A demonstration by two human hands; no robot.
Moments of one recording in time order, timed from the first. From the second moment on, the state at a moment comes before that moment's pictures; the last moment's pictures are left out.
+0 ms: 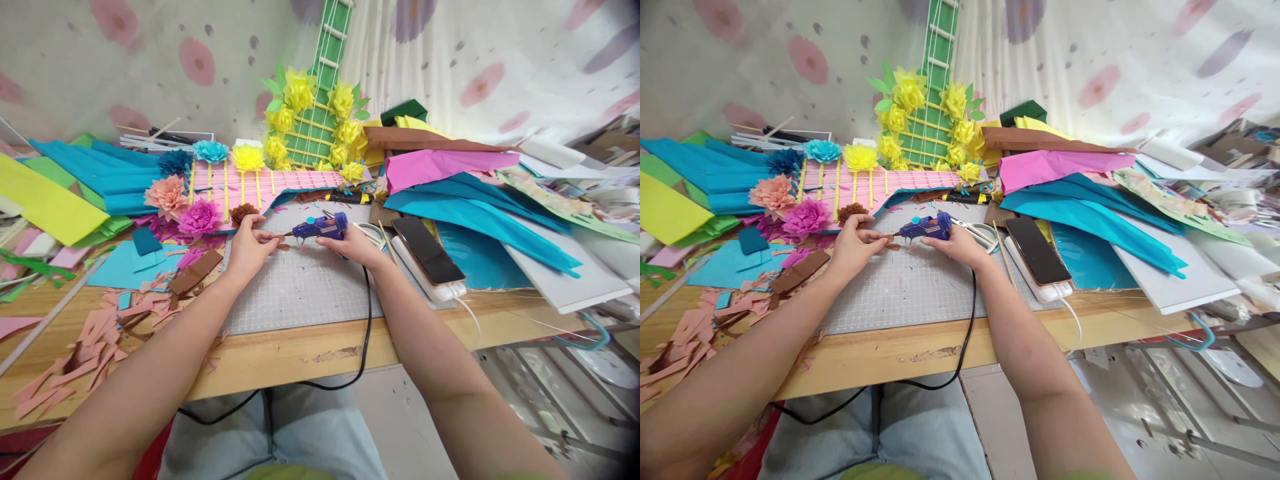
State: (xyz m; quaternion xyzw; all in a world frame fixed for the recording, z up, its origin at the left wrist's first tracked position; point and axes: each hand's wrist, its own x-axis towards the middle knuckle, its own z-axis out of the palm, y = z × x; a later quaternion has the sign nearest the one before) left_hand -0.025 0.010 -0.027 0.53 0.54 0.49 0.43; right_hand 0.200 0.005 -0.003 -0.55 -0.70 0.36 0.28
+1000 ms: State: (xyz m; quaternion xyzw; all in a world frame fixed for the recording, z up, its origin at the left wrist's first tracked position) left_hand -0.092 0.036 0.012 0.47 0.50 0.70 0.18; right_hand 0.187 0.016 -0.016 -0.73 -0.59 0.19 0.30
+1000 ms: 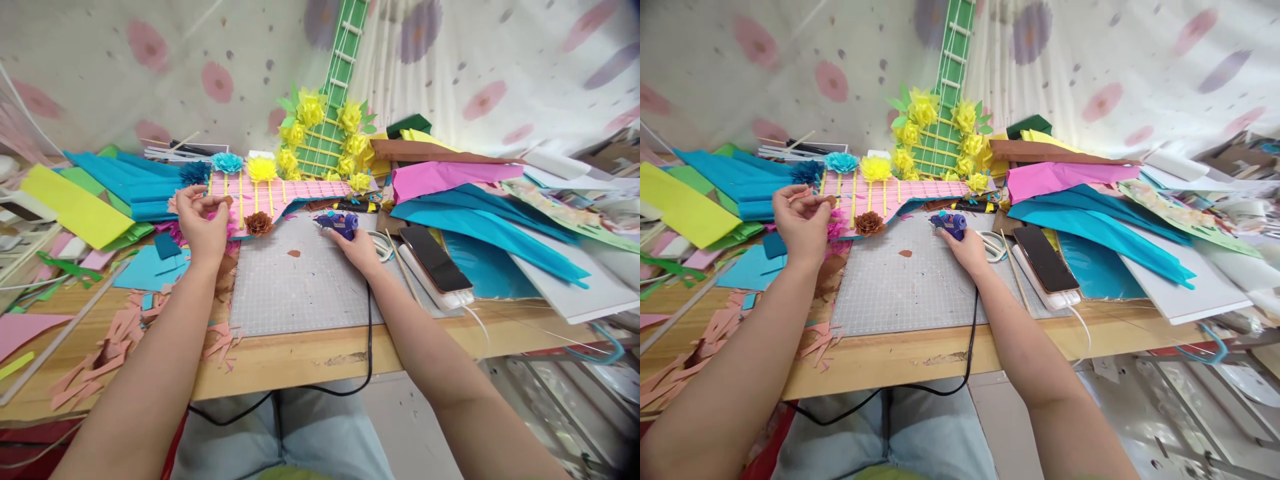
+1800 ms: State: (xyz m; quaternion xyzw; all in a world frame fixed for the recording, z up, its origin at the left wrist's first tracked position) left_hand -0.120 0.039 0.009 0.48 0.58 0.61 0.25; right_hand 0.034 0.039 0.014 -0.45 -0.82 0.08 0.35
